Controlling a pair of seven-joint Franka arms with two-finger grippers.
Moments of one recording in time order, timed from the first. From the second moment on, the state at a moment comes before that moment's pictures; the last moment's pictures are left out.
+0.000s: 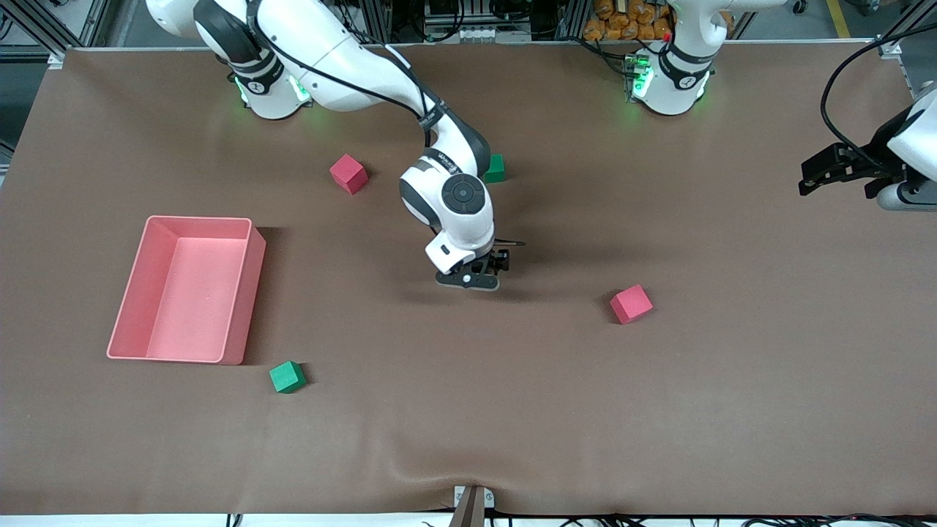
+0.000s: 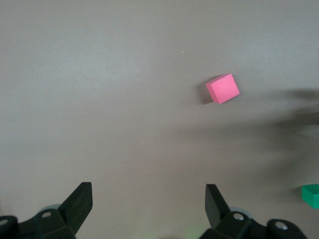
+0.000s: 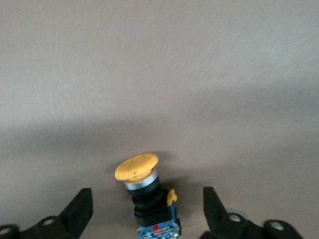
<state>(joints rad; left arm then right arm) -0.07 -0.03 0.05 -1.64 0.01 1.57 0.04 0.73 0.83 0.08 -1.39 -0.05 2.27 0.96</state>
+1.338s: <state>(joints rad) -0.08 0.01 -0.02 -1.64 -0.09 1.48 0.04 0.35 0.55 0.08 -1.38 0.03 1.86 0.58</state>
